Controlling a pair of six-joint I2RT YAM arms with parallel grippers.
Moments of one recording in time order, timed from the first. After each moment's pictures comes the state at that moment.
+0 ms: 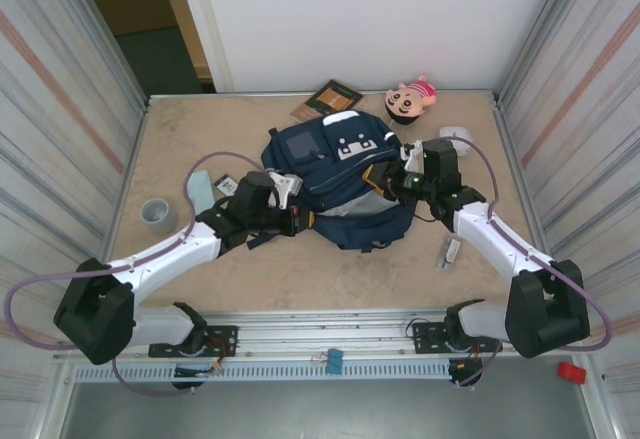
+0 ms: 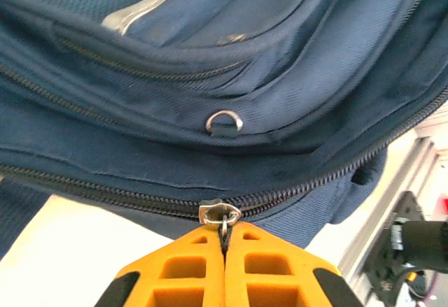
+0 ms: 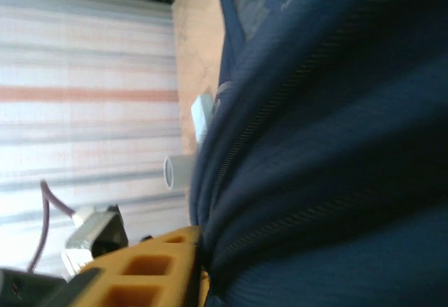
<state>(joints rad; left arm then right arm) -0.65 1.26 0.75 -0.18 0.35 -0.48 0.30 1.26 0.81 -0.07 -0.63 1.05</state>
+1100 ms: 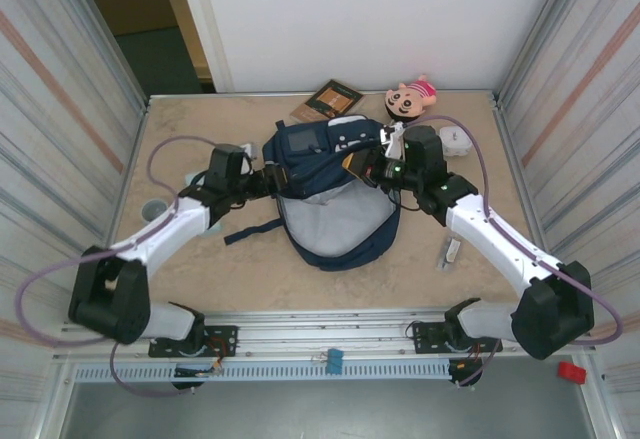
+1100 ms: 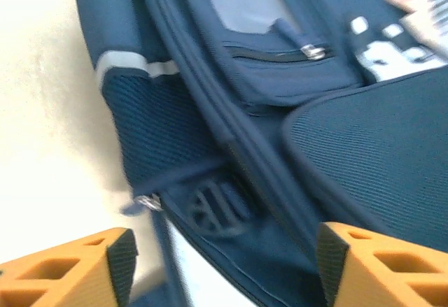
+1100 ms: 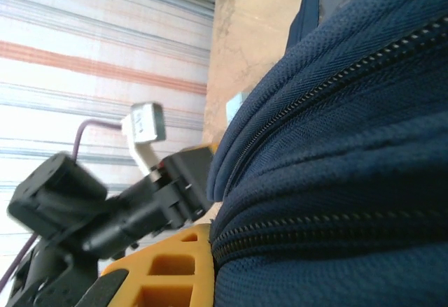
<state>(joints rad) -0.38 1.33 0.84 -0.18 0.20 -0.61 0.48 1.27 0.99 -0.14 -0.49 1.01</state>
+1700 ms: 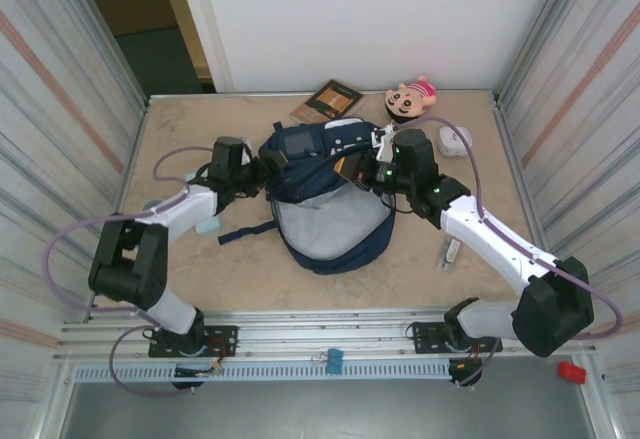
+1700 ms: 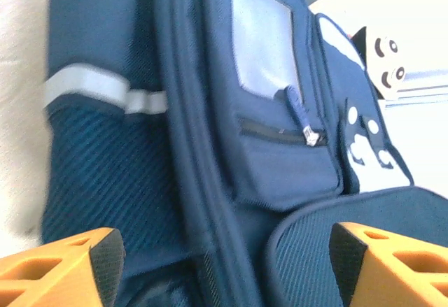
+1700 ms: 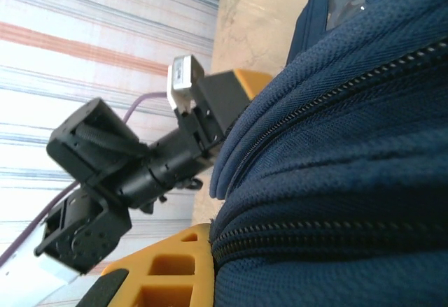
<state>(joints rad) -0.31 1.59 0.93 0.02 0.32 -0.93 0.54 1.28 0.99 -0.11 -0.46 1.01</state>
